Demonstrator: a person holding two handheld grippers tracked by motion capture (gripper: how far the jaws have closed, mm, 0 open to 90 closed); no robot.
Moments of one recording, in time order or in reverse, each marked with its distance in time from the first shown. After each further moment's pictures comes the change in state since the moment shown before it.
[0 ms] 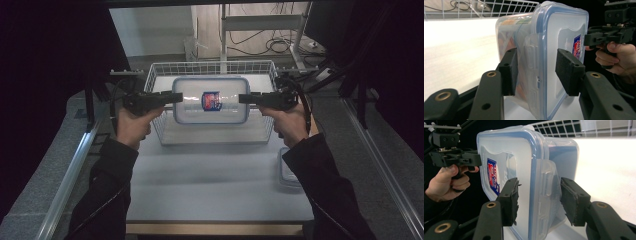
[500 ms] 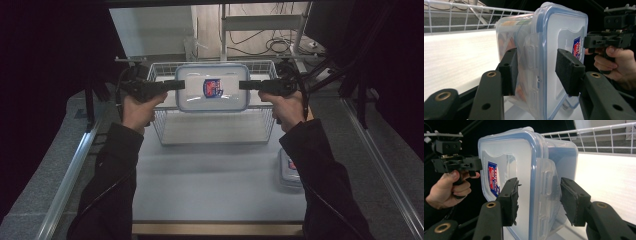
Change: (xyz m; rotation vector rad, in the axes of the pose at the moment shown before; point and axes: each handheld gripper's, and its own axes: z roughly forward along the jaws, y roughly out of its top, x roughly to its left) left arm 0.025 0.025 0.018 -0.021 -0.017 -0.059; right arm -0.020 0.028 0.011 -0.023 -0.014 0.041
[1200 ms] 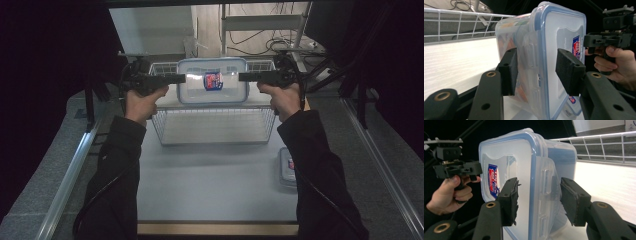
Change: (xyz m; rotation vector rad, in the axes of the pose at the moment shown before) left arm 0.017 0.009 0.011 -0.017 -0.001 -0.021; right arm -0.018 0.018 0.012 0.004 -0.001 0.048
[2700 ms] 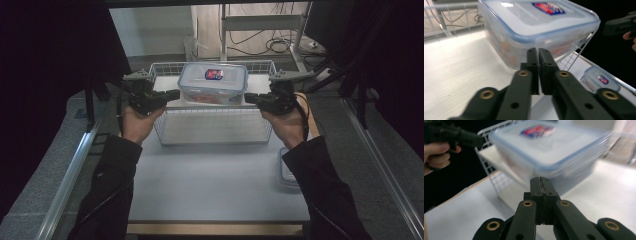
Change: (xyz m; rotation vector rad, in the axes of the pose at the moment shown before) left arm -0.026 -0.045 -0.008 0.036 0.166 0.269; right arm 0.042 -0.061 -0.019 -0.010 -0.172 -0.385
